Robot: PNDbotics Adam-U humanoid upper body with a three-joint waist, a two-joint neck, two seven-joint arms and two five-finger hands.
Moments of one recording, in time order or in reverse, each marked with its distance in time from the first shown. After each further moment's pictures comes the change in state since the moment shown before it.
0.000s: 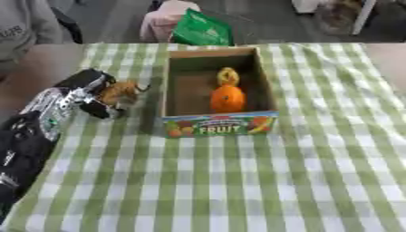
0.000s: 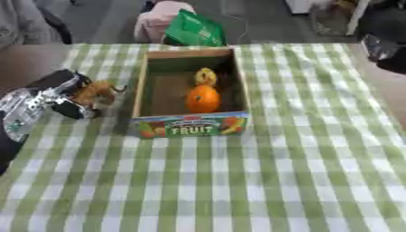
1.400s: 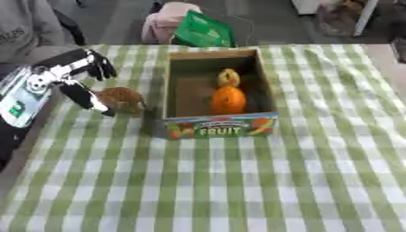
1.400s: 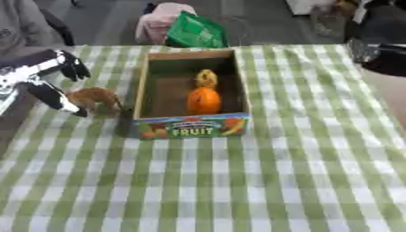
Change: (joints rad) left arm 0.020 0.132 -0.089 -0.201 0.299 0.006 -0.251; right arm -0.013 0.008 0.017 0.009 0.094 -0.019 -0.054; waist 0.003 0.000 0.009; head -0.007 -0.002
